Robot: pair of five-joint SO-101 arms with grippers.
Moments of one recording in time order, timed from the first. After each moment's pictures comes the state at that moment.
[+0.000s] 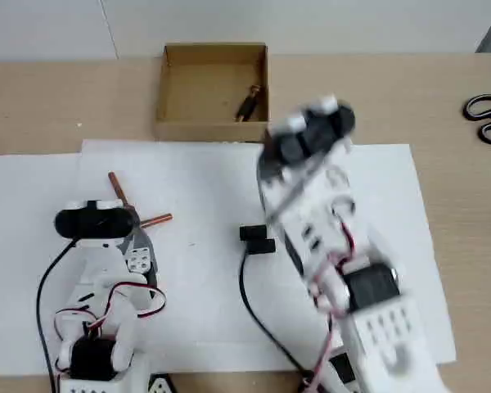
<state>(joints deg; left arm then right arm) -1.3 -103.4 88.3 60.1 10.0 -24.0 -49.1 36.4 41.3 -0.9</state>
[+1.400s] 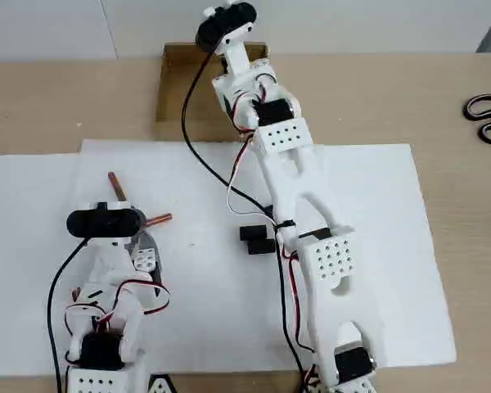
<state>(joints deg) -1.4 -103.4 96.2 53.6 10.0 -21.6 52.6 -59.7 44.9 8.5</state>
